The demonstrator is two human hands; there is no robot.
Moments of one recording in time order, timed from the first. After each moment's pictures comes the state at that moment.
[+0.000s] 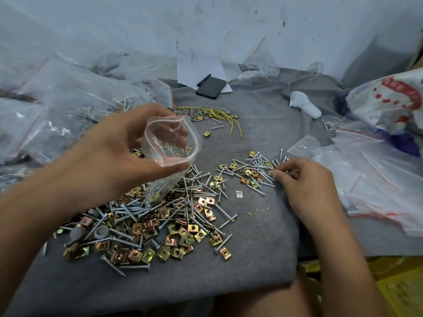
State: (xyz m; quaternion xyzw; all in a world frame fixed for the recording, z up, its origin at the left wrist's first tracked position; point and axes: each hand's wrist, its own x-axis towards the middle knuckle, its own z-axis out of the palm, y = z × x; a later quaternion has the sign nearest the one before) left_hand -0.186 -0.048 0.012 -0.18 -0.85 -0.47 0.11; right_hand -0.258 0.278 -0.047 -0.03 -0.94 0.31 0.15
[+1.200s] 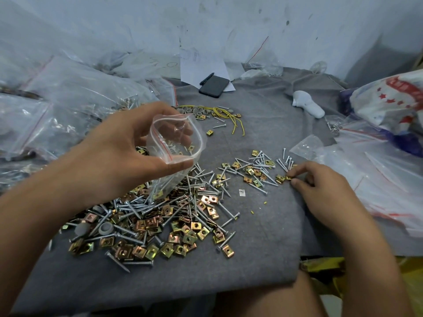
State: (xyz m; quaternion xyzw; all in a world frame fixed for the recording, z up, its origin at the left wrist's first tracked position) left_hand -0.184 -0.046 0.015 -0.18 -0.86 -0.47 0.11; right_hand -0.252 0.304 -0.040 0.01 -0.97 0.24 0.07
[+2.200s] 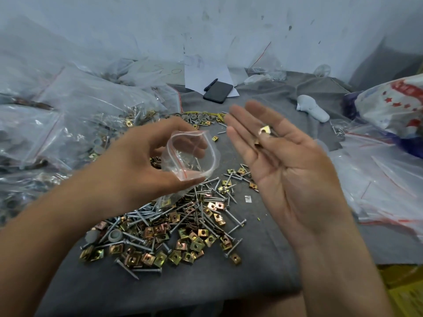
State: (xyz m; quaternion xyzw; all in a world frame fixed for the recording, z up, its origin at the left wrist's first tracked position) left_hand -0.182 -0.038 0.014 -0.19 -0.86 -0.46 0.10; right_hand -0.208 0.186 0.028 0.11 -0.39 0.91 -0.08
